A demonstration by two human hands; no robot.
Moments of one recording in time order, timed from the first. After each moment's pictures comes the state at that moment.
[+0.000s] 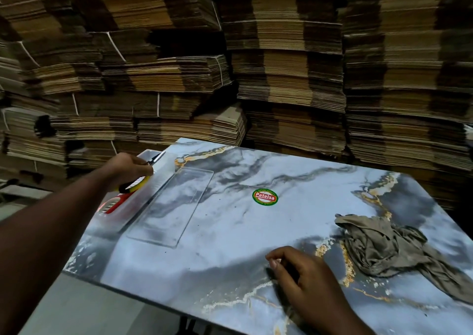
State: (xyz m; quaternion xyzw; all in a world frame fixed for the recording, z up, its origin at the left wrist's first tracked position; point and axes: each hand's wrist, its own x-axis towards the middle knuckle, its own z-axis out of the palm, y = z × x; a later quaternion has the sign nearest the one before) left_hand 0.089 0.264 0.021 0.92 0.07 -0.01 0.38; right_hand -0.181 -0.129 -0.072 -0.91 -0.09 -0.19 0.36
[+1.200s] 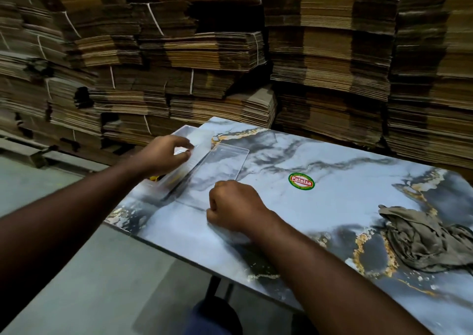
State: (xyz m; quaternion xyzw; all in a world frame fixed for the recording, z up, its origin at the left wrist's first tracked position) left_hand 0.036 0.284 0.016 0.96 -0.16 0.10 0.22; right_hand -0.059 0.060 -0.023 -0.96 -0.25 -0.07 0.09
